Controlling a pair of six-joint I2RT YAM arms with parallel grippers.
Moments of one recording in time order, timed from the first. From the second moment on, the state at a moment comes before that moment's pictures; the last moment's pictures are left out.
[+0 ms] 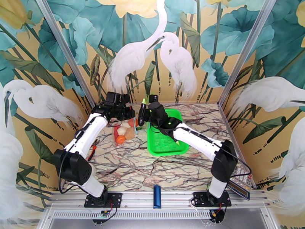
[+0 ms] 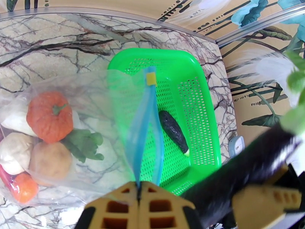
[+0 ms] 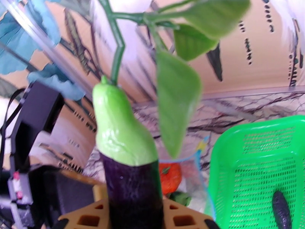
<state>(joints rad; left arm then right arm) -0.23 1.63 1.61 -0.80 0.41 -0.27 0.81 1.80 1.61 -0.17 0.19 0.68</state>
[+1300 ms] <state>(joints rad) -0.21 1.63 1.66 -0.77 0.46 -0.31 0.78 1.86 1.82 -0.49 0.01 0.52</state>
